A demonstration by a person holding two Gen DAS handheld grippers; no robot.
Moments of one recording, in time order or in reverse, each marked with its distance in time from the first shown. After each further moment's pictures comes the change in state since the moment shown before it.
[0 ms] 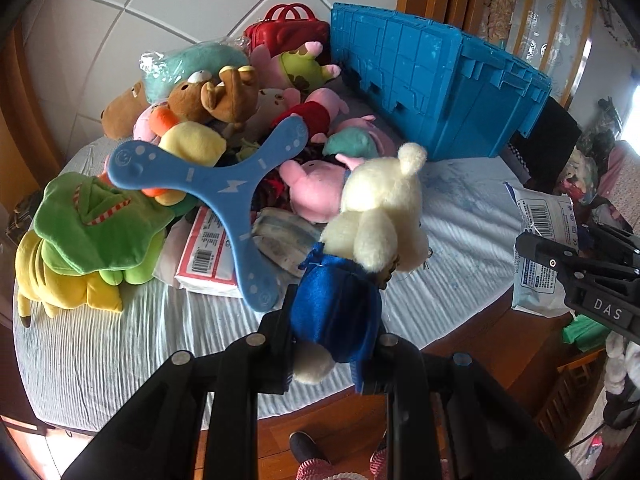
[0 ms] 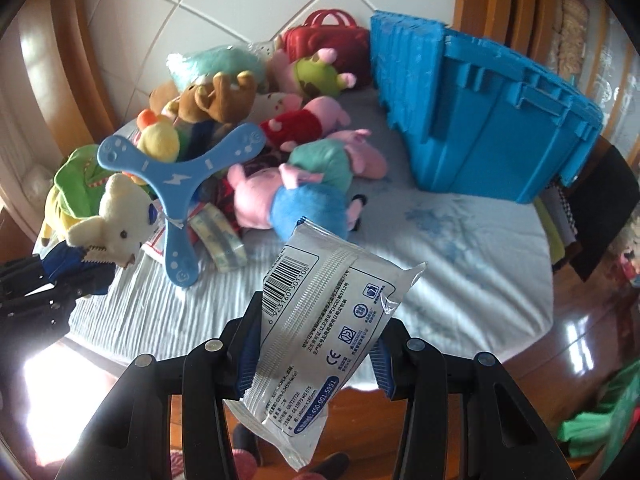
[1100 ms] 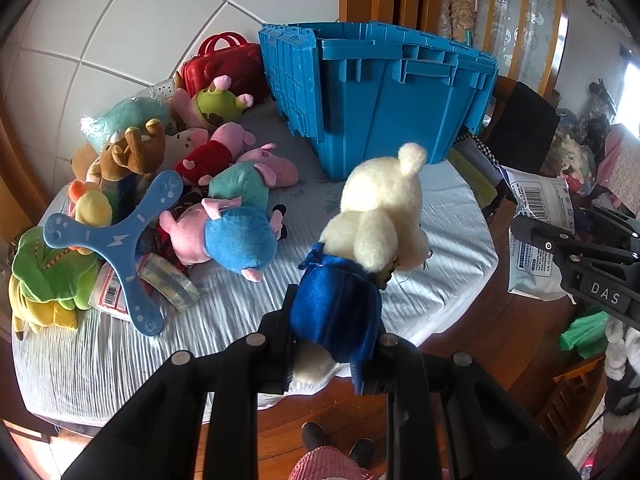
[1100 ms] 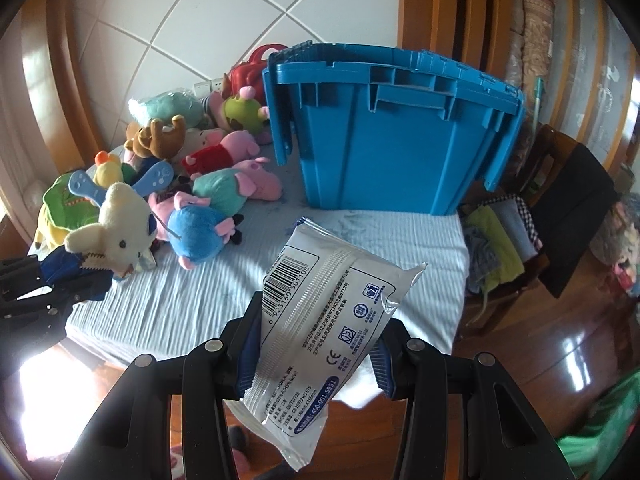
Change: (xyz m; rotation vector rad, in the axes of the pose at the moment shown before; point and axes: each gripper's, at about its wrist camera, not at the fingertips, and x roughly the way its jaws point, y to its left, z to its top) left arm 0.003 -0.212 0.033 0.060 -0.039 0.030; right arm -0.057 -0.208 -0.015 -0.010 -0.097 0.007
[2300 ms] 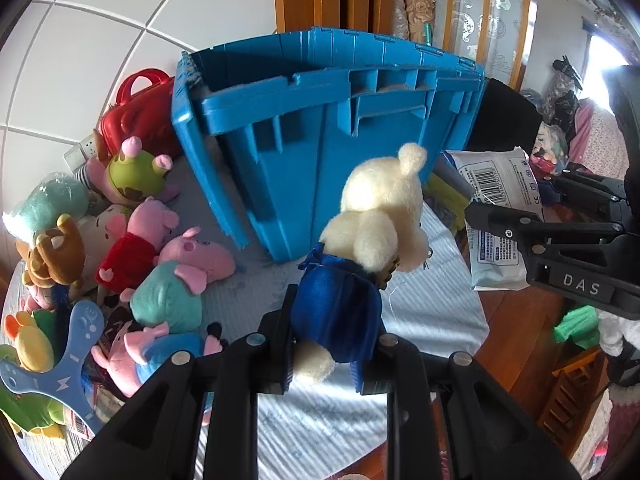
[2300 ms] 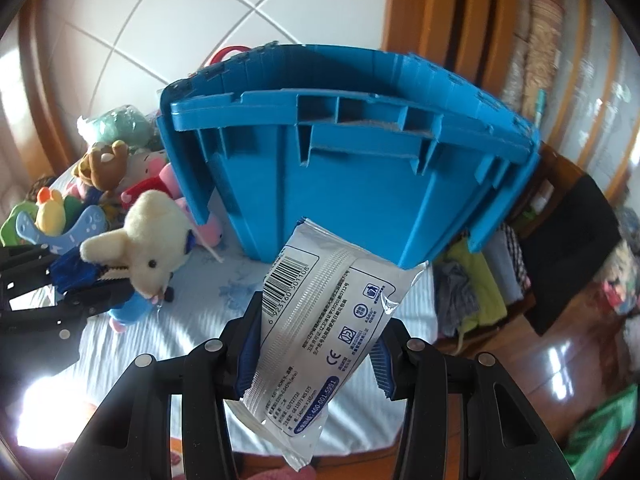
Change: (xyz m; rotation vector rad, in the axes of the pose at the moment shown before) left arm 0.105 -0.063 0.150 0.125 -0.024 -0.096; right arm 0.086 -0.085 0.120 -0.063 0.023 -0.040
